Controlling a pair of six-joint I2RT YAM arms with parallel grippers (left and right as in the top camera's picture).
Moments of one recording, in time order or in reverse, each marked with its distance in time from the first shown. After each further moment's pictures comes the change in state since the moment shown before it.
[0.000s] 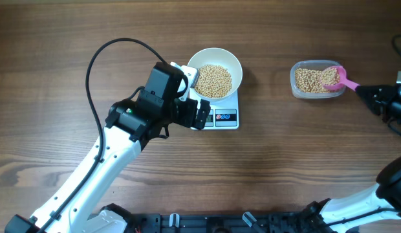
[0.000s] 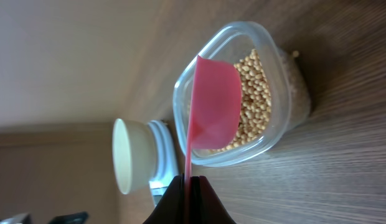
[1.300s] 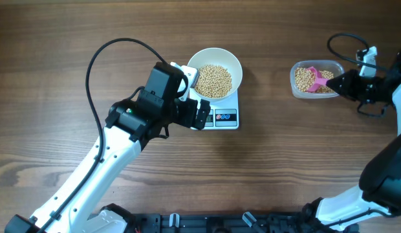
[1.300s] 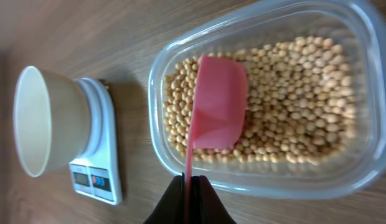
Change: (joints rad) left arm 0.000 0.000 0.000 0.000 0.000 0.000; right arm 0.315 -0.055 0.000 0.113 0.364 -0.029
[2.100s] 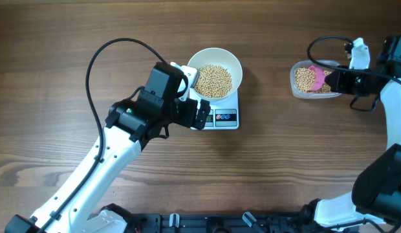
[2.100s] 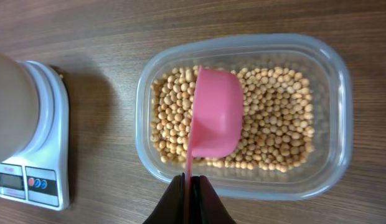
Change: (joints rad) left arm 0.000 0.000 0.000 0.000 0.000 0.000; right arm 0.125 -0.100 0.000 0.042 0.262 -0.038
